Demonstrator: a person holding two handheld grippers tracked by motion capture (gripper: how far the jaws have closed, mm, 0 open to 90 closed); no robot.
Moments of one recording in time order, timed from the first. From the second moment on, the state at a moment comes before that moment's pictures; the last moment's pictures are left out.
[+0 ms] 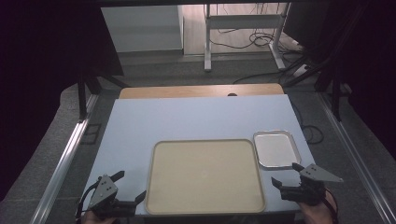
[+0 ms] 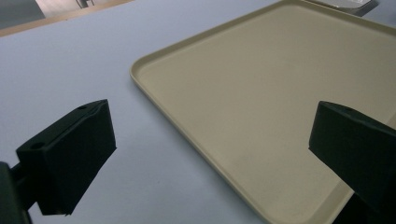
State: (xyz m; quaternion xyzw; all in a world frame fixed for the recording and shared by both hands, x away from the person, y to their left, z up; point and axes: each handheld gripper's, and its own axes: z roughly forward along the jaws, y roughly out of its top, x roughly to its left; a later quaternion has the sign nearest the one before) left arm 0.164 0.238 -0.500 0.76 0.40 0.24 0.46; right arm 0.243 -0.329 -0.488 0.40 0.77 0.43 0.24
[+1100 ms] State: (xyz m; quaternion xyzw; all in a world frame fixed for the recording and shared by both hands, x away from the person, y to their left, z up) left arm 0.165 0.236 -0.500 0.76 0.40 0.24 0.45; right arm 0.278 -0.341 -0.488 0.43 0.76 0.43 0.24
